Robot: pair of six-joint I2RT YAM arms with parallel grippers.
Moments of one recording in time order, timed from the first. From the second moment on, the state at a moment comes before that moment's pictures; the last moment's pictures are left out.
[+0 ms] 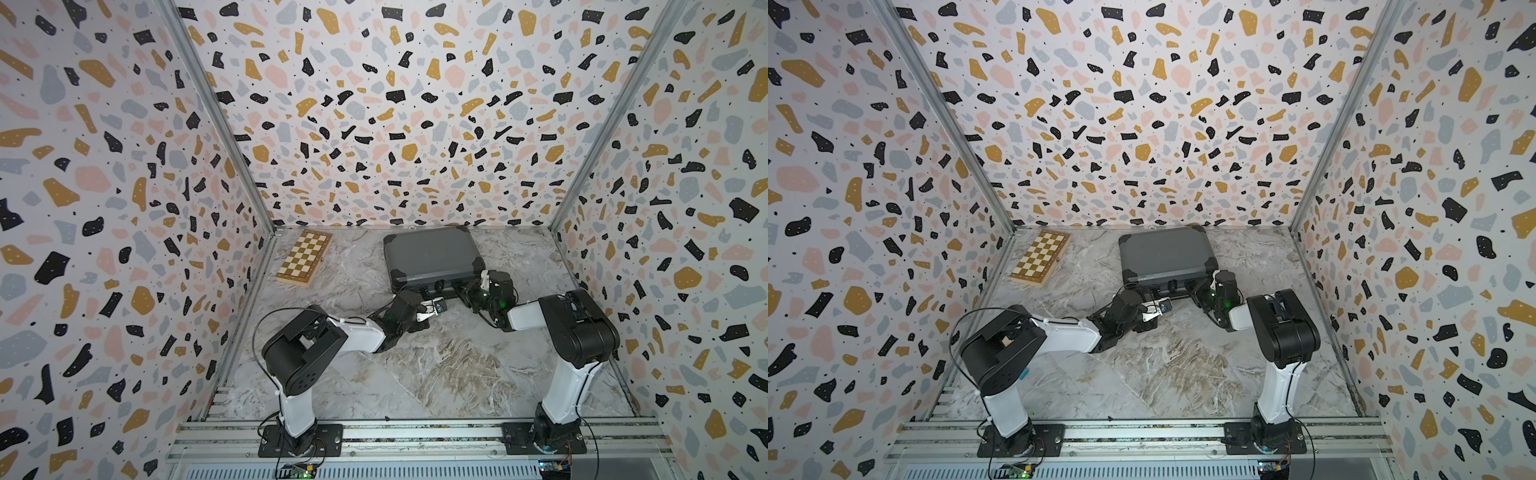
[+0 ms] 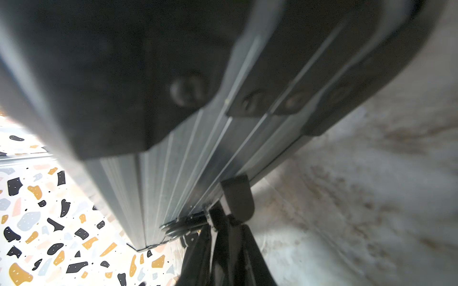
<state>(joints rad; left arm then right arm) -0.80 1.84 0.87 0.43 -0.20 0.75 0.27 1.88 0.75 0.65 -0.43 1.19</state>
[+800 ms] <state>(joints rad) -0.87 2.04 1.06 0.46 -0.25 0.79 0.27 1.88 0.75 0.65 -0.44 1.21</state>
